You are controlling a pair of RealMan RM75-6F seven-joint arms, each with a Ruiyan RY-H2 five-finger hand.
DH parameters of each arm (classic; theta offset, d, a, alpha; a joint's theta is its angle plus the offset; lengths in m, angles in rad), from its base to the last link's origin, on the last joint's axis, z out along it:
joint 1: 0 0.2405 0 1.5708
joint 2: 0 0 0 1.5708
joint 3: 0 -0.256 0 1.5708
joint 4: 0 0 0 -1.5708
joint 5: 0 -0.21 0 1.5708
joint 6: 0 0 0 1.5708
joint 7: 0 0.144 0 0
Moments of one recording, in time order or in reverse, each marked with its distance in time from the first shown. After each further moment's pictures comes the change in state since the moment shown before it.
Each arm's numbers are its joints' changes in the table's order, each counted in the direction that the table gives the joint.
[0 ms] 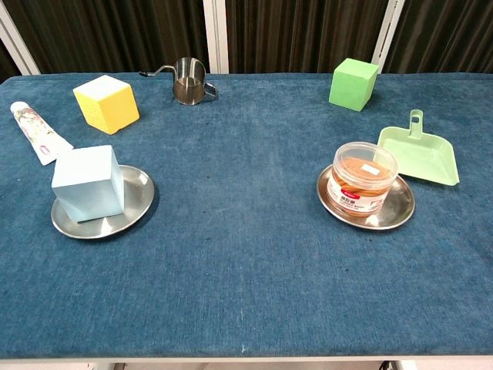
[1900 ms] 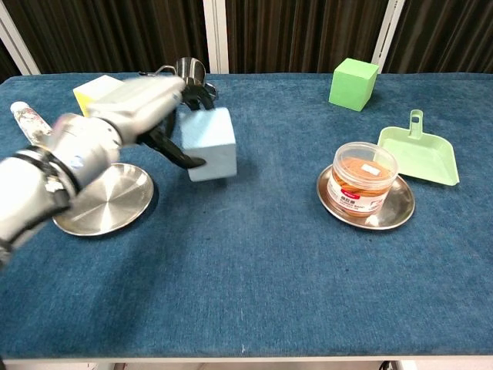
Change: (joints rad) left arm -0.592 0.687 0.412 0.120 0.399 -0.573 0.523; right arm 0.002 -0.057 -0.010 0.020 0.007 -0.001 0.142
